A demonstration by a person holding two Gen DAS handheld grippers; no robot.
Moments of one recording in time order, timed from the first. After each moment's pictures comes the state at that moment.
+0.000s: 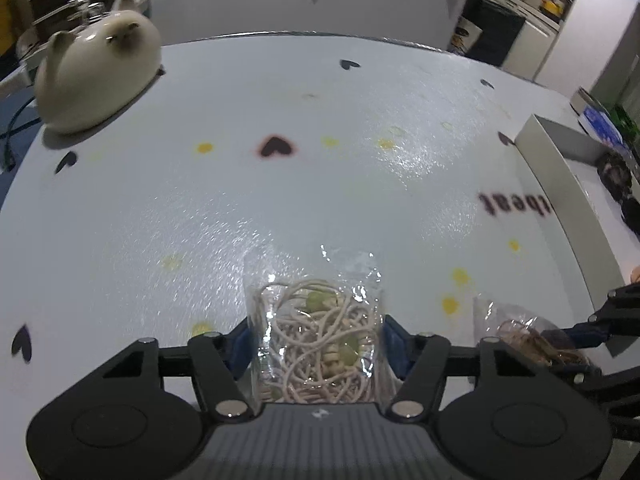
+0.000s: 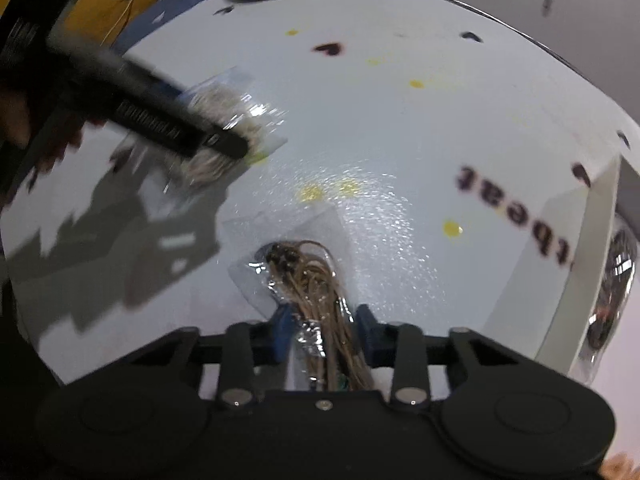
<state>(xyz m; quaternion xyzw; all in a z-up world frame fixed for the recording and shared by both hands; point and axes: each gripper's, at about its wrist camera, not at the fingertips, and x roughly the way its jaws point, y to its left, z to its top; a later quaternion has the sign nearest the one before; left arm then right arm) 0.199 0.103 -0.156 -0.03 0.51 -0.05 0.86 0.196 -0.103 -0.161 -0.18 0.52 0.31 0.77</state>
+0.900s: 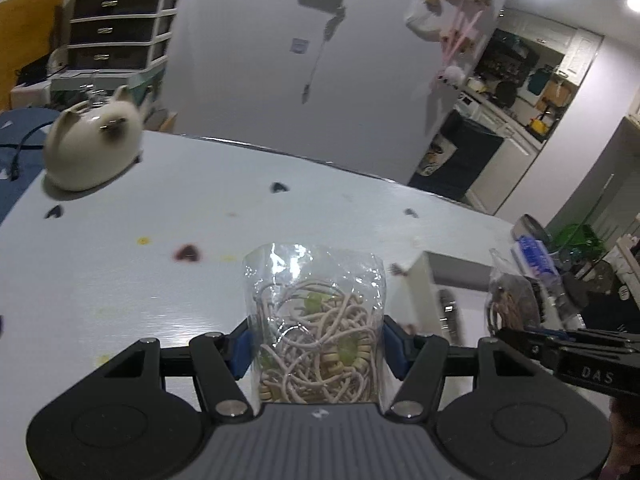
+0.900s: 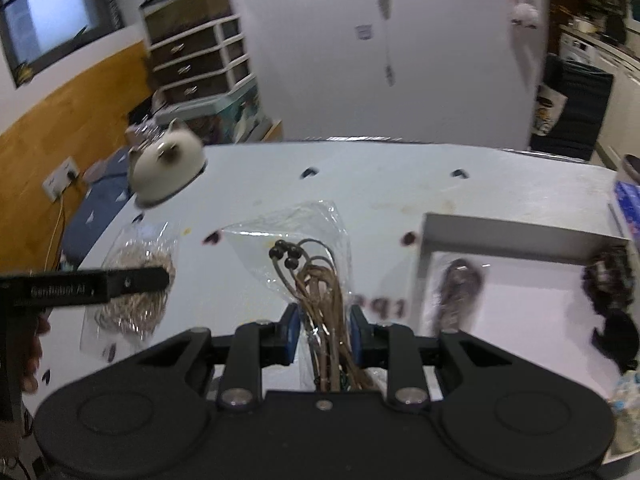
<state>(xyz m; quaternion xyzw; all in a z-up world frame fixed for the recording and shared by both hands) 0.172 0.014 -0.055 -0.14 0.38 -0.05 0.91 0.200 -0.222 -0.050 0.01 0.40 0.19 0.90</state>
